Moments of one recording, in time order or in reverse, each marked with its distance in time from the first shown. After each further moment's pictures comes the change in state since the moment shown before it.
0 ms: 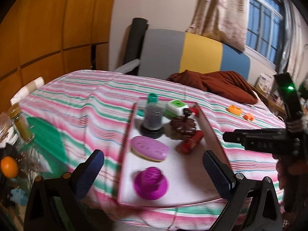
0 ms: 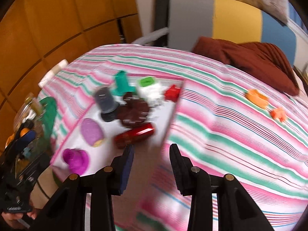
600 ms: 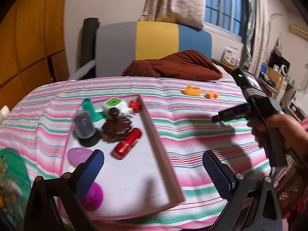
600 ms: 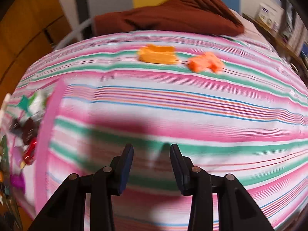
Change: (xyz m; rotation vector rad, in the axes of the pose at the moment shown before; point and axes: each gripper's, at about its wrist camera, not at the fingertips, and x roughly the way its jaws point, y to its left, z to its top) left arm 0.018 -0.108 0.006 0.234 0.077 -0.188; right arm 0.018 -0.189 -0.018 0.362 0.153 -0.245
